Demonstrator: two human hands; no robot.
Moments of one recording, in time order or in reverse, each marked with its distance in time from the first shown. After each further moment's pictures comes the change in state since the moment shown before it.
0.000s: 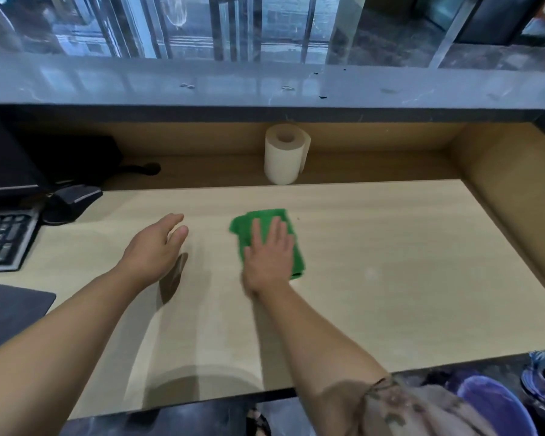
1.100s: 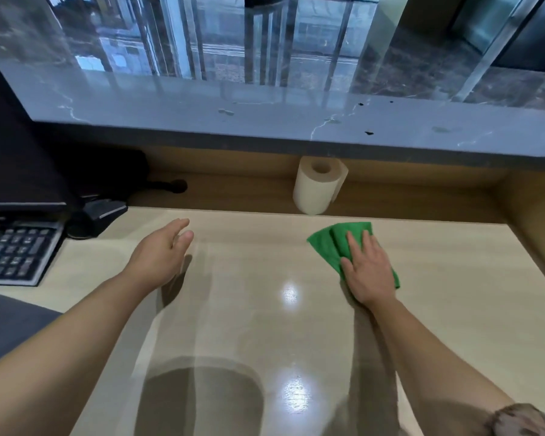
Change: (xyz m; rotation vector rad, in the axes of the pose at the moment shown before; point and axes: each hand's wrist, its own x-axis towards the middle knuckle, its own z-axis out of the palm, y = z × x) left_hand 0.047 -0.017 -0.022 -0.049 0.078 -0.090; right_hand 0.071 0.140 -0.031 -0.005 0.052 -0.028
